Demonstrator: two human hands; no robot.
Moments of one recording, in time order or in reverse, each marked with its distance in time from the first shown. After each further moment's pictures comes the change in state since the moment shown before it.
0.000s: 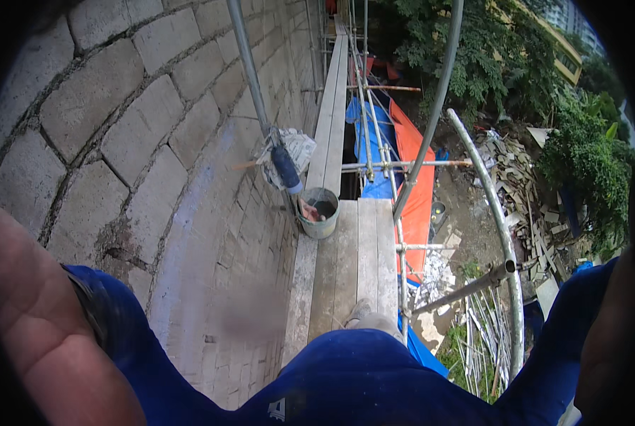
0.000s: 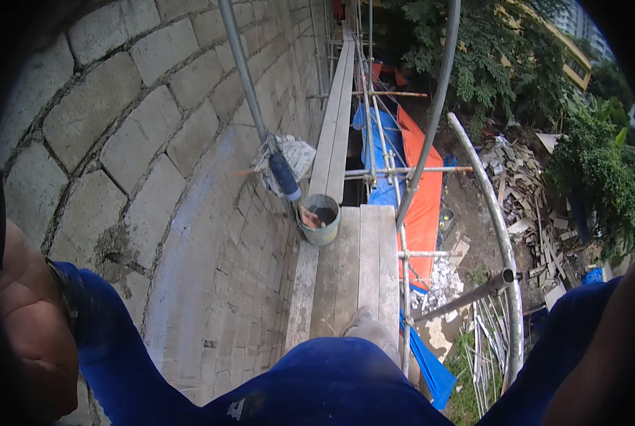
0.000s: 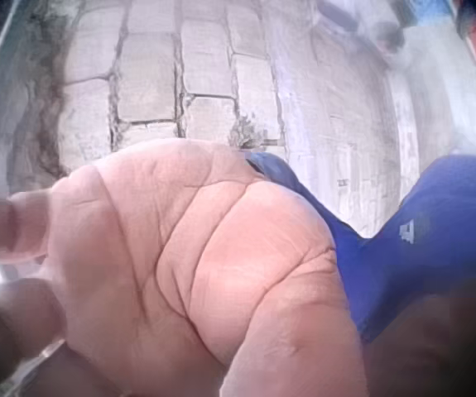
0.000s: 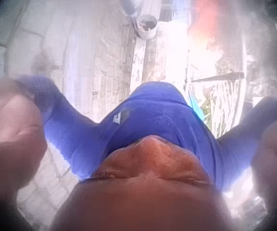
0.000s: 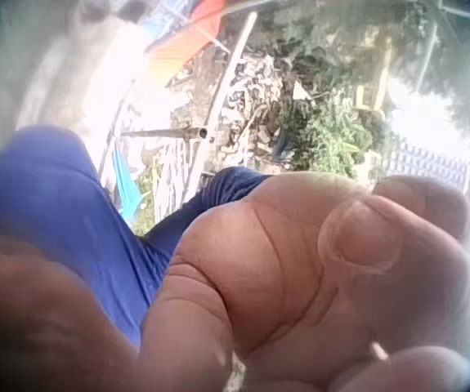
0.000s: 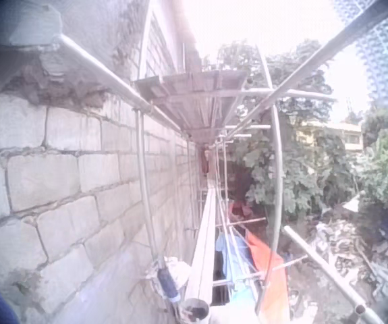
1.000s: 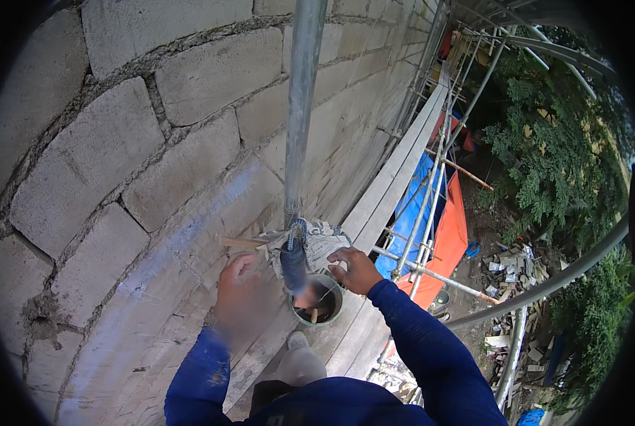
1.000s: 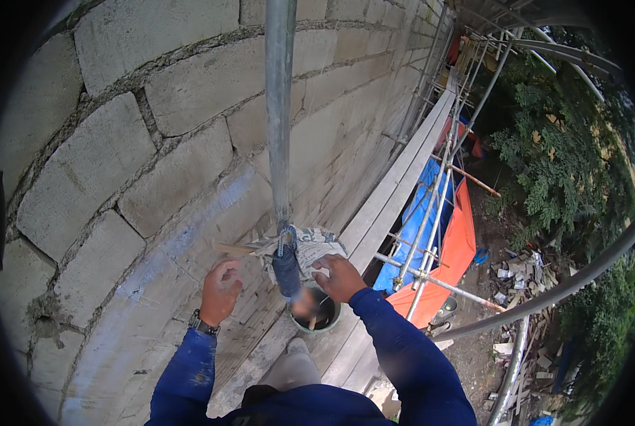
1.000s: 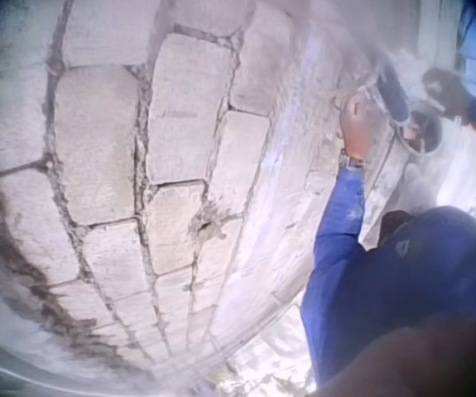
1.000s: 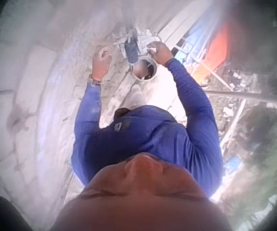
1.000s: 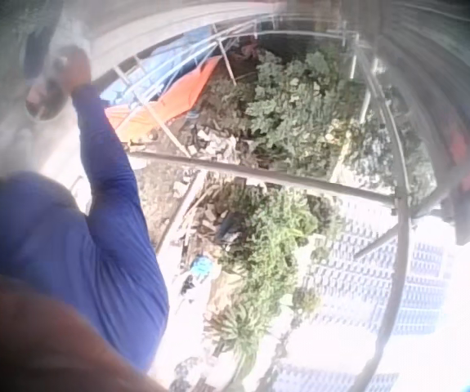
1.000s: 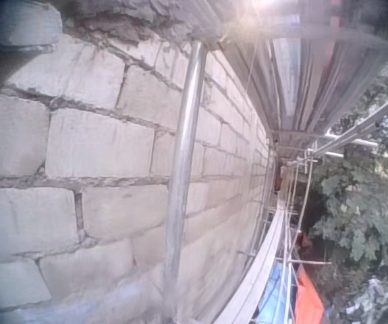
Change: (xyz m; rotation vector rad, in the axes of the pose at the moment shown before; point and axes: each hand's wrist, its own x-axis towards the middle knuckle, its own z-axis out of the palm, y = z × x) left_hand -0.460 -0.248 0.445 -0.139 0.154 -1.939; right_hand -0.368 0.349 0.716 0.908 -0.360 0.913
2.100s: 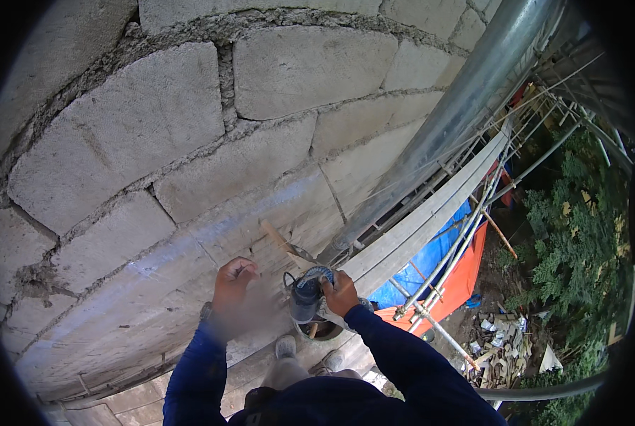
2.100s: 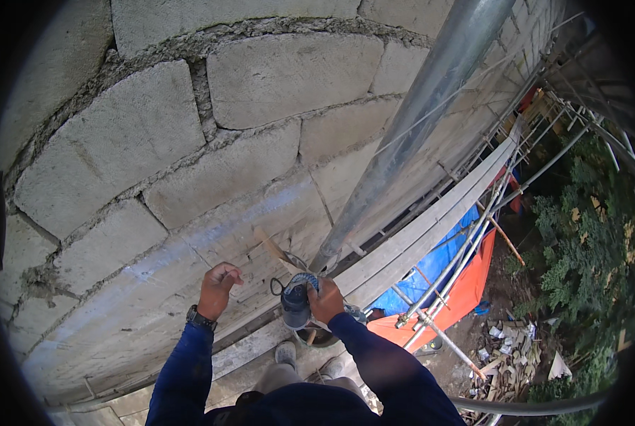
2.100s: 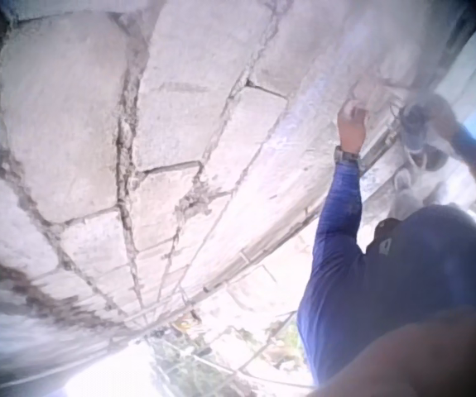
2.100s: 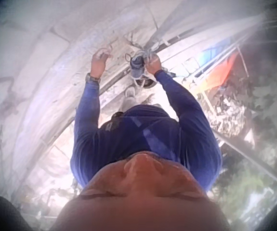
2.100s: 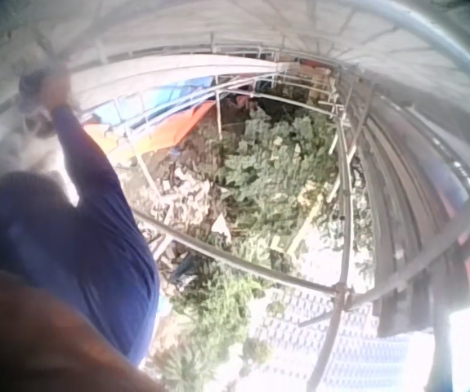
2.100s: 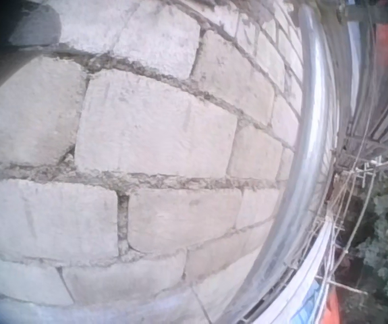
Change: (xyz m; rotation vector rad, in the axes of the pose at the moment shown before) left_hand 0.051 -0.084 -0.045 -0.351 0.259 -0.340; right_hand 0.114 0.041 0.129 0.104 0.064 -0.057
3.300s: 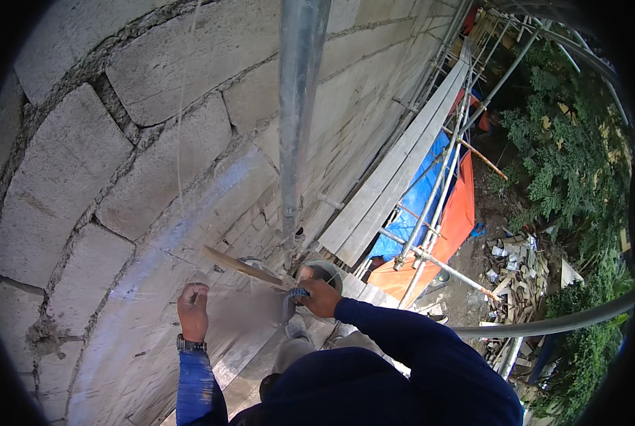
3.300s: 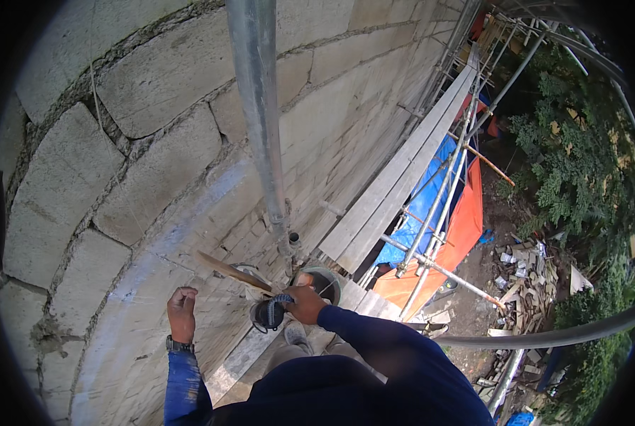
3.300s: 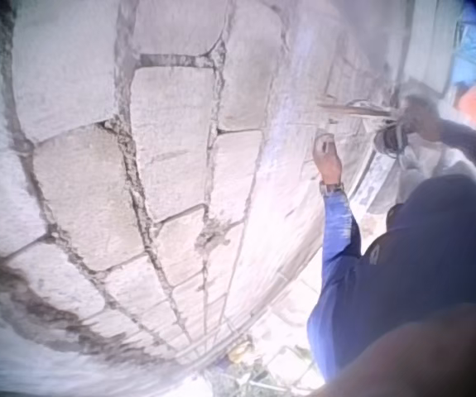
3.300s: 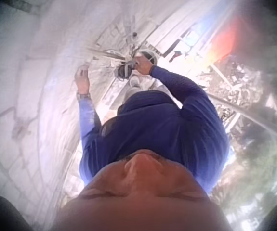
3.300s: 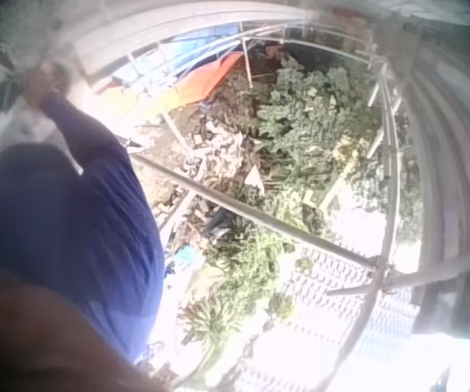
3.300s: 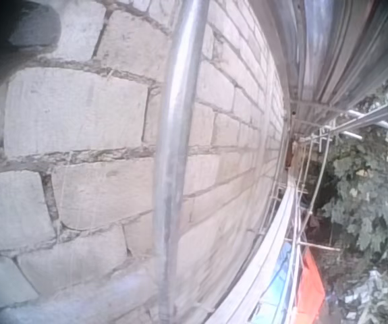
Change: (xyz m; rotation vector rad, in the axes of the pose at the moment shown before) left_hand -0.066 -0.018 -0.009 0.254 0.127 0.099; right_hand -0.081 -0.016 -0.045 0.164 -0.540 0.242
